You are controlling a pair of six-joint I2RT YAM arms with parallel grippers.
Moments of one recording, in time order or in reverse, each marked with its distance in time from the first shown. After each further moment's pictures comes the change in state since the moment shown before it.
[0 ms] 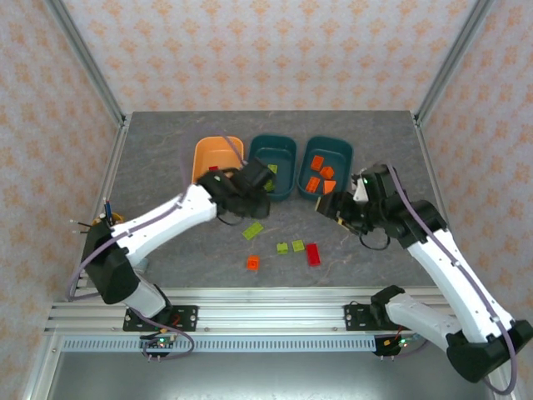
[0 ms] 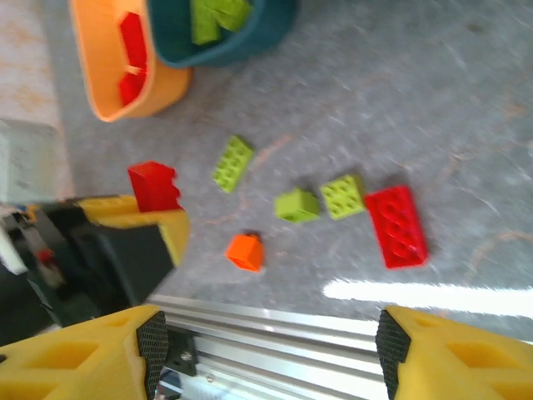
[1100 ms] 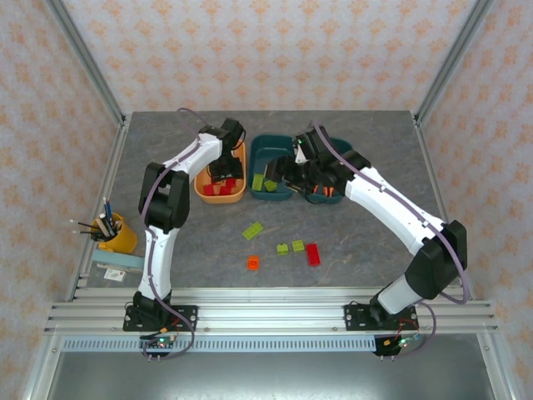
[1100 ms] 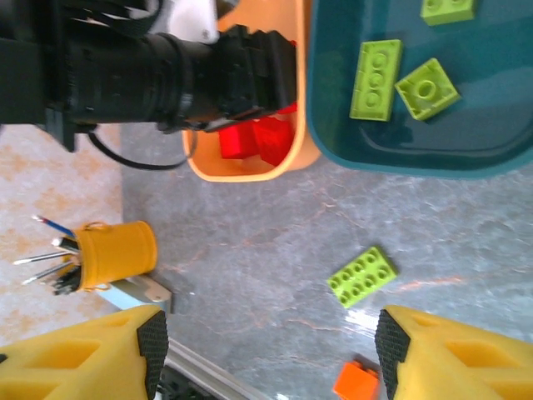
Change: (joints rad) left arm 0.440 0.706 0.489 -0.097 0.064 0.126; right arm 0.151 0.562 0.319 0.229 0.055 -0.031
